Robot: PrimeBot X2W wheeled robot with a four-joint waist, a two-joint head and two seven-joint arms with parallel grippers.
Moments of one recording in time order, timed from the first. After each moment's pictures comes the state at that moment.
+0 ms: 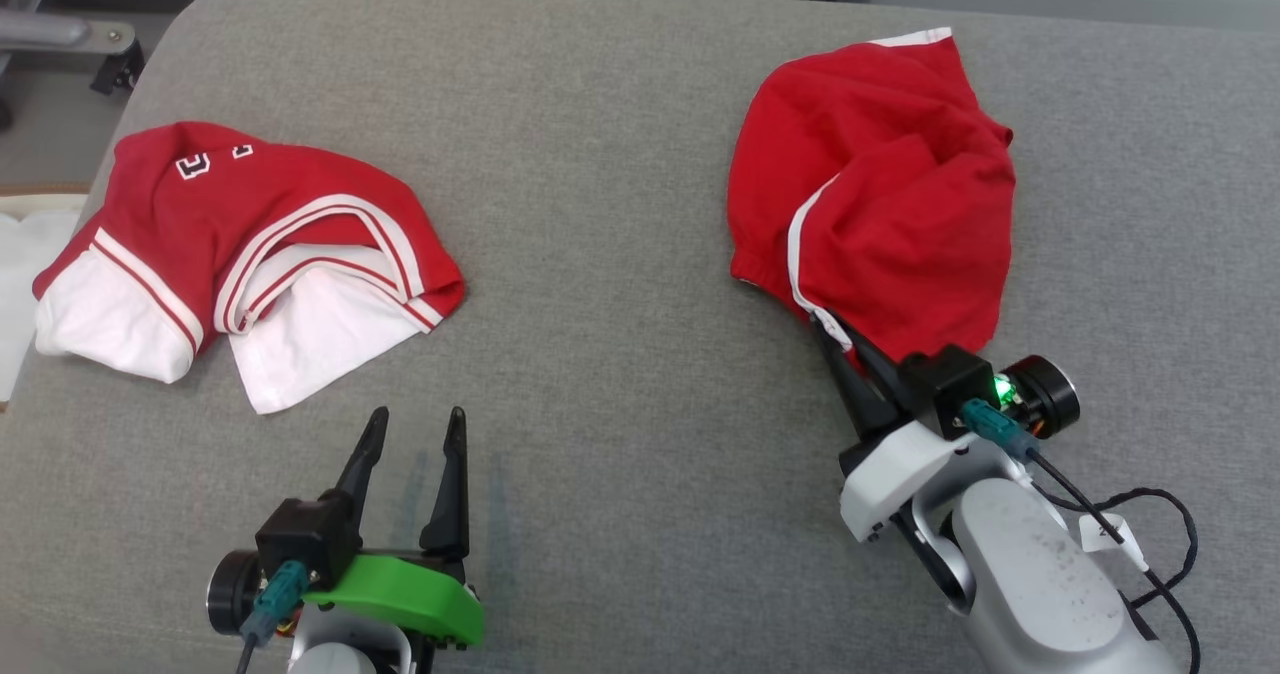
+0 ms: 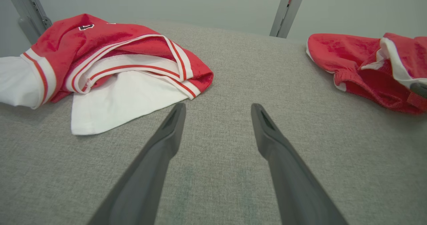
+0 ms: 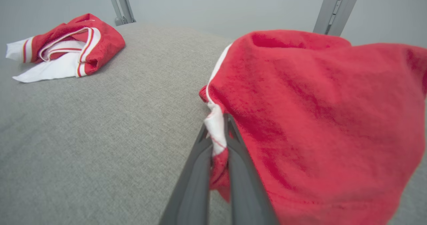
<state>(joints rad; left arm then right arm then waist) -0.10 0.05 -0.17 0.30 -0.25 -0.13 -0.26 -0.41 -0.05 0.28 0.50 0.05 0.13 -0.26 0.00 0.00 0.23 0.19</state>
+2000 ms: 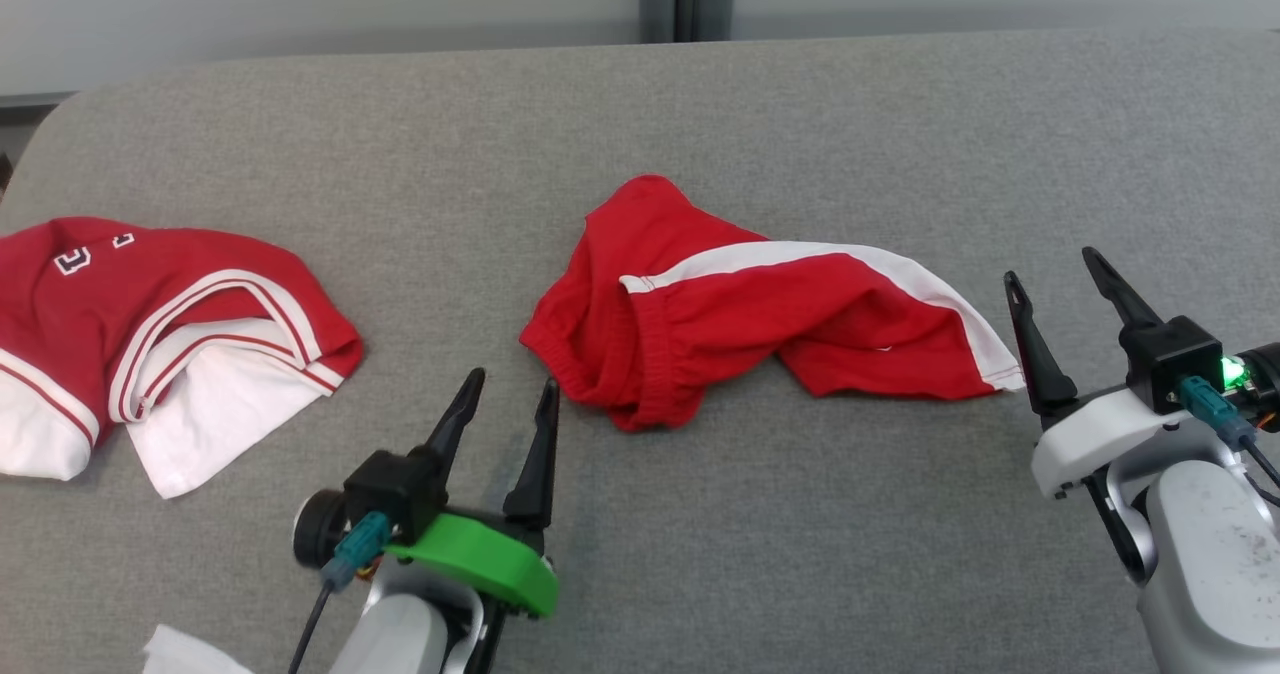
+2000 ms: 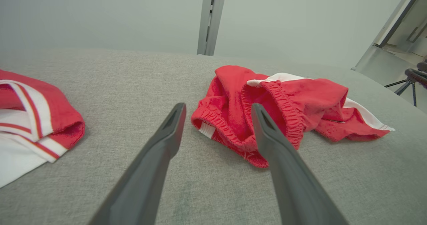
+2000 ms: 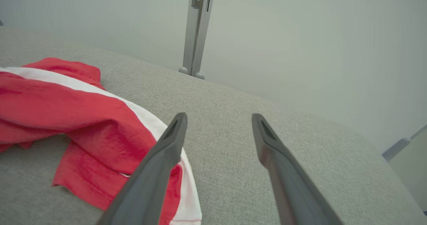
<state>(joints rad) -0.18 0.05 -0.33 0.32 -0.32 -0.13 -0.26 -0.35 -0.22 0.01 0.39 0.00 0.13 -0.26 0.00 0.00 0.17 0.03</state>
